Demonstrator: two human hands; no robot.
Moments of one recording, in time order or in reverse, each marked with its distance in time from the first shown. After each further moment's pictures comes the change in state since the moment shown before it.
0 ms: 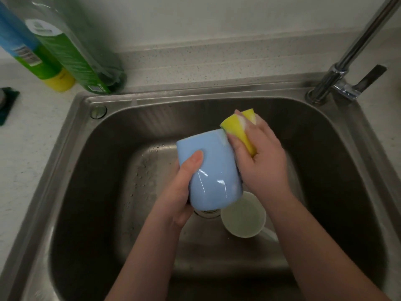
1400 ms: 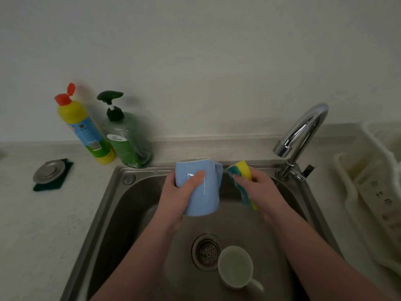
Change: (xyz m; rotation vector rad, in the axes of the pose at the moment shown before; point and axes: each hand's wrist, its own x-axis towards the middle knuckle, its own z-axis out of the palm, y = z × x) left_hand -0.019 0.124 0.040 0.217 0.206 0.240; right_hand 0.061 -0.075 -0.070 0.304 -0.174 0.436
